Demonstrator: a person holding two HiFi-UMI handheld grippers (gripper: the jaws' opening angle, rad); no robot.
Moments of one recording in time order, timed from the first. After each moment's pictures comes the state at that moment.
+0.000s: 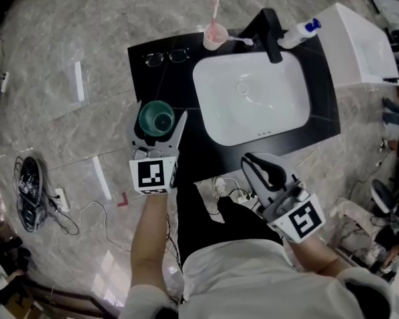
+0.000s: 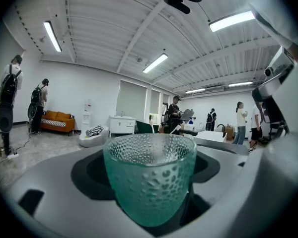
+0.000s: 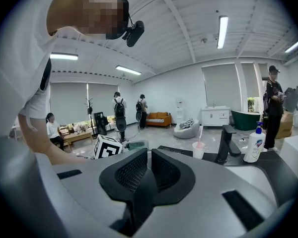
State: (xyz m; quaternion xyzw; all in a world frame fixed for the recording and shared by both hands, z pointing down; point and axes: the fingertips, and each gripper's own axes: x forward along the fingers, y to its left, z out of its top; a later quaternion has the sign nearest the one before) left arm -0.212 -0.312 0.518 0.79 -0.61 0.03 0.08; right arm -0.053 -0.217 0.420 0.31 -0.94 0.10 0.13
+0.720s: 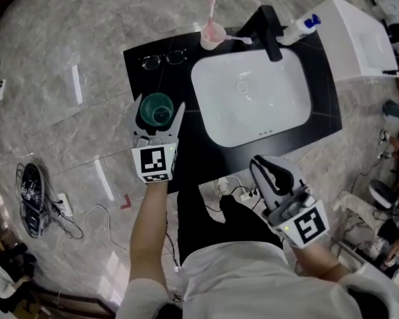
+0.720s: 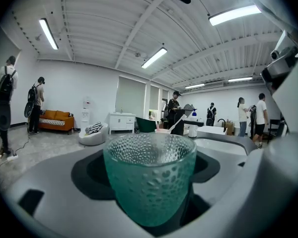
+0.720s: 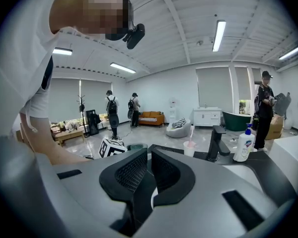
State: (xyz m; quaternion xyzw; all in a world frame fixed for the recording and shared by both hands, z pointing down) left arm -0.216 -0.346 0.555 0.79 -0.60 0.05 0.08; right arm -0.040 -0.220 0.418 0.35 -0.92 0.09 0.14
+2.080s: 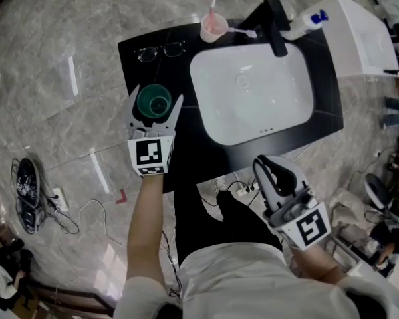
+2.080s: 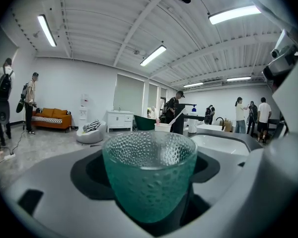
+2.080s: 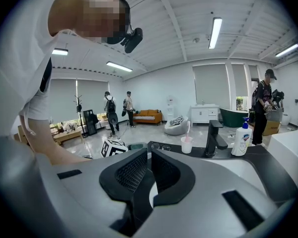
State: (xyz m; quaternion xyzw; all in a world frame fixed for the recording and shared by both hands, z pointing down) left arm -0.214 -0.358 0.579 0.80 -0.59 0.06 0.09; right arm -0.031 -0.224 0.433 0.36 -0.91 0.11 0.15
